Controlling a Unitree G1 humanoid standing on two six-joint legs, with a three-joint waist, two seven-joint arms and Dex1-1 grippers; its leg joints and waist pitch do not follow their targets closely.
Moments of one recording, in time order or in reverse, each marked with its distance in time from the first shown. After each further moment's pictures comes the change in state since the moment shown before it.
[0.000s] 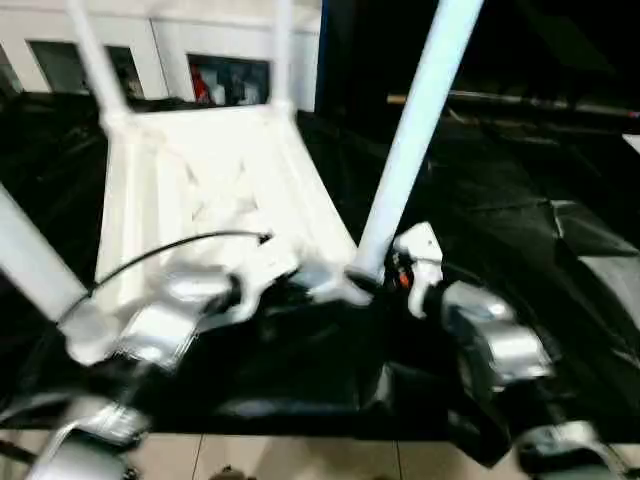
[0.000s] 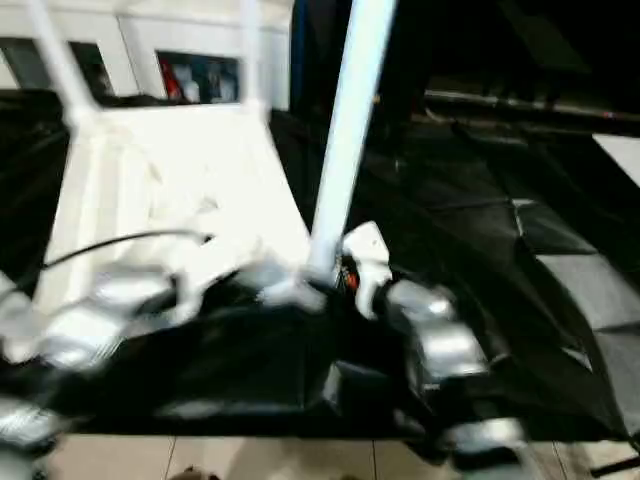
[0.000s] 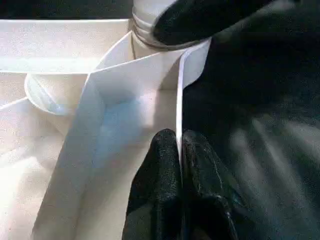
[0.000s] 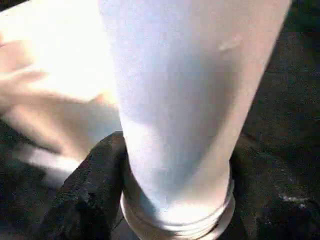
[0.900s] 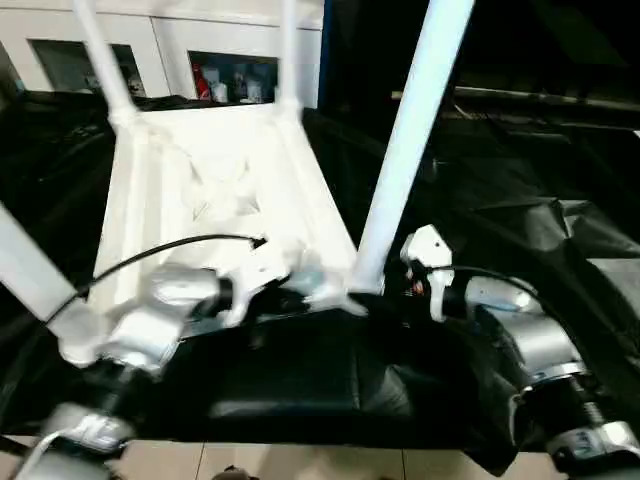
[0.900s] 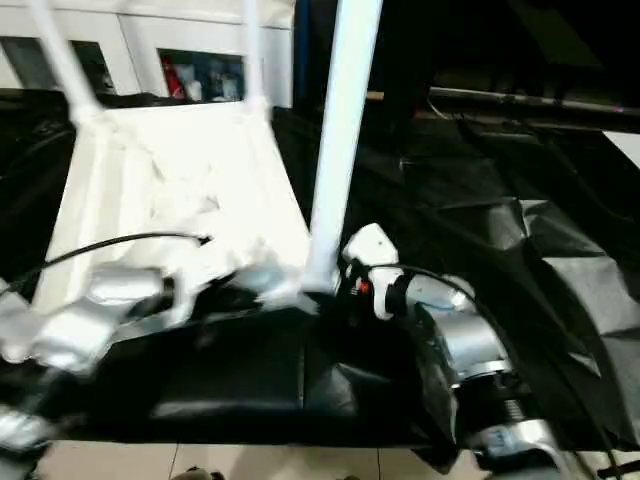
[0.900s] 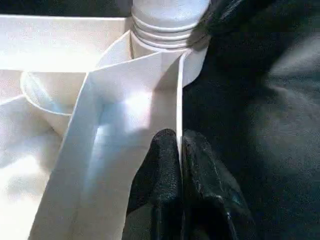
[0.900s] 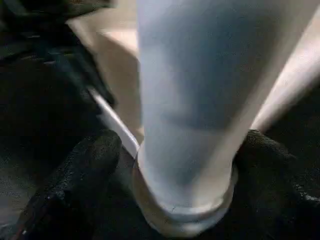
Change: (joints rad) left arm 0.092 0.160 0.015 -0.115 -0.086 -0.072 -0.268; right arm 0.014 -0.258 0.144 -0.149 0.033 -0.008 0.531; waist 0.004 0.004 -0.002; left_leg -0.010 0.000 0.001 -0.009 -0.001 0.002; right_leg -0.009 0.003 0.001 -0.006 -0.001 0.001
